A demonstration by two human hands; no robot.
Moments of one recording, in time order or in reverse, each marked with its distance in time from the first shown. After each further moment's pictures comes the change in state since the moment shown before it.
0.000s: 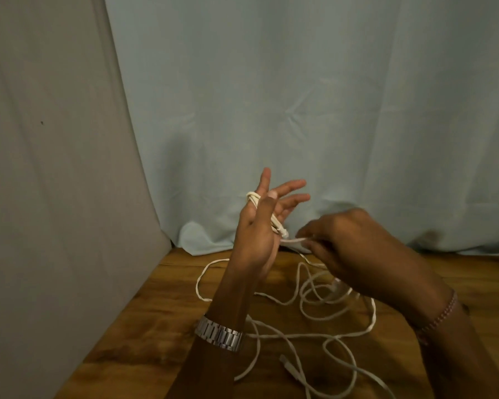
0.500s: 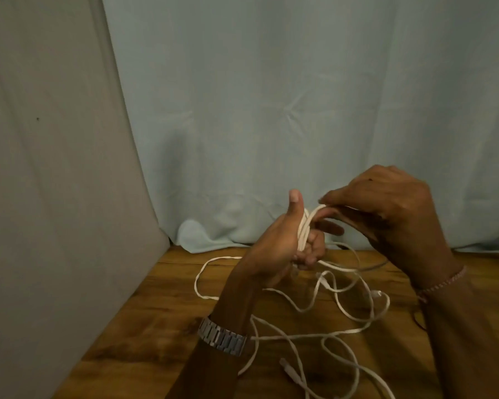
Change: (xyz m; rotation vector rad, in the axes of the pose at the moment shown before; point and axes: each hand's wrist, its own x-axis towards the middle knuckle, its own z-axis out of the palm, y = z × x) left_hand -0.018 0.010 0.018 0.337 -0.372 -0.441; right_hand -0.002 0.042 -0.014 -0.097 0.637 -0.298
